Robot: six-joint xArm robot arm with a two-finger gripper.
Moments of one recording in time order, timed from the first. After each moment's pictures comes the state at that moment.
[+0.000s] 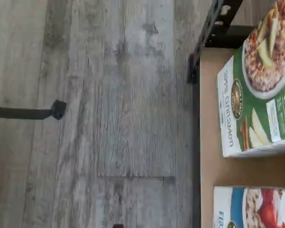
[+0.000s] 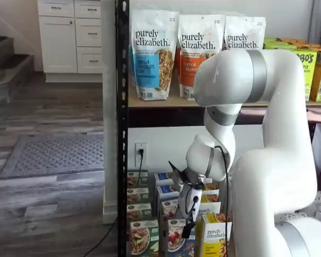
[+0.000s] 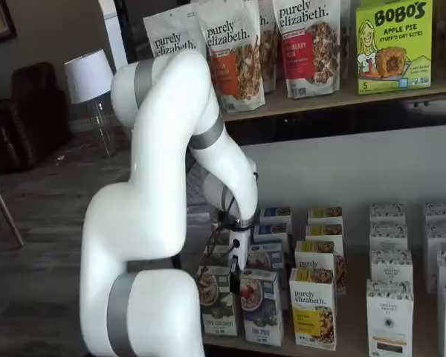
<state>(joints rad) 0.06 0.57 -1.03 0.48 0.51 -1.93</state>
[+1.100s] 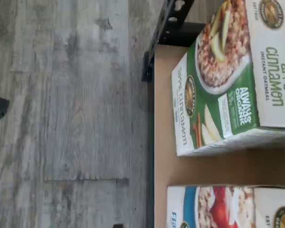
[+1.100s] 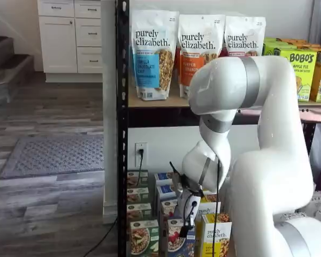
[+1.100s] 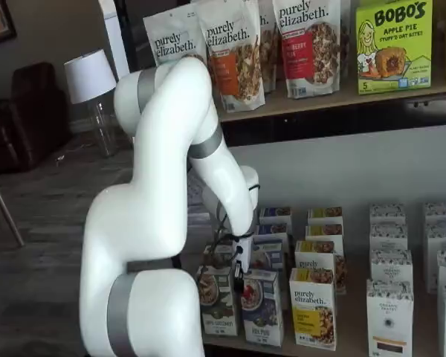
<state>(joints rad) 0.09 0.65 -1.06 0.72 0.35 -2.14</state>
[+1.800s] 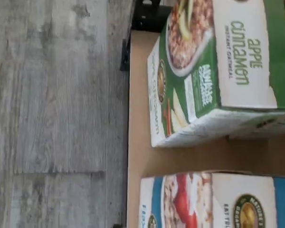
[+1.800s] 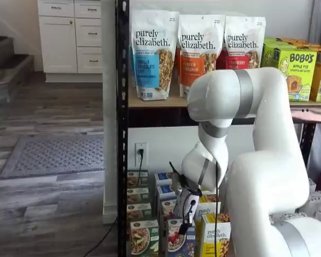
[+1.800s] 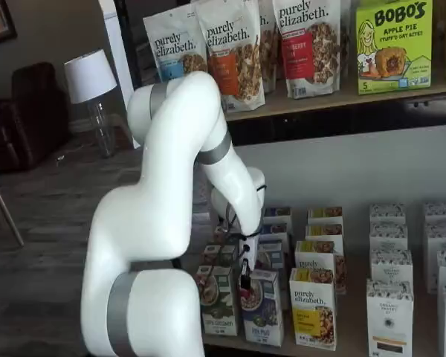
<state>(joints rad) 0.06 0.77 -1.21 0.66 0.37 -2.10</state>
